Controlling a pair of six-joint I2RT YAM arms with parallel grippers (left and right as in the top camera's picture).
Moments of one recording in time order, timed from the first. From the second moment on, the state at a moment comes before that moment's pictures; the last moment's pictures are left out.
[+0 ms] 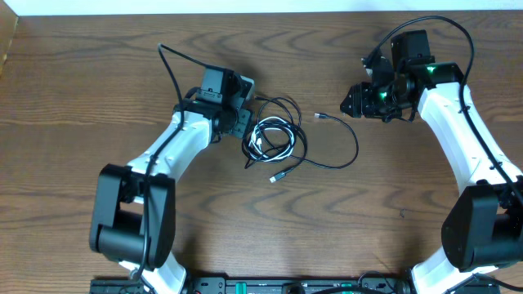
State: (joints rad) left arm -0.26 1.81 1.16 -0.44 0.15 0.12; right arm 0.12 1.78 1.46 -0.91 -0.41 0.15
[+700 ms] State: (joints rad) left arm -0.27 1.93 1.14 -0.42 0.17 0.12; right arm 0.12 1.78 1.46 -0.91 -0.41 0.15
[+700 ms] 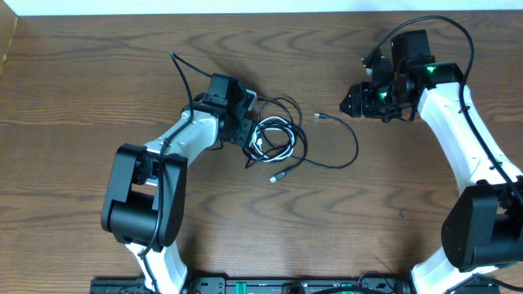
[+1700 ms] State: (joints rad) left arm -0.31 1.93 1.13 -0.38 0.19 0.11; right arm 0.12 1.78 1.46 -0.91 -0.41 0.15
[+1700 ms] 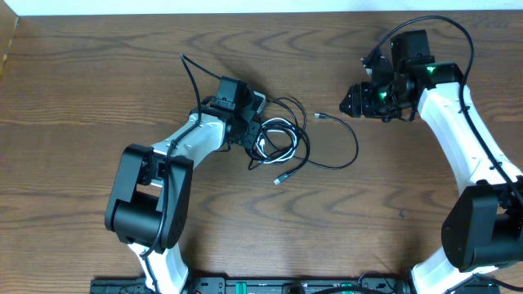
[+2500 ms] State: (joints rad) left arm -0.31 1.39 1.13 -0.36 0.52 -0.12; right arm 0.12 1.78 1.46 -0.76 -0.82 0.03
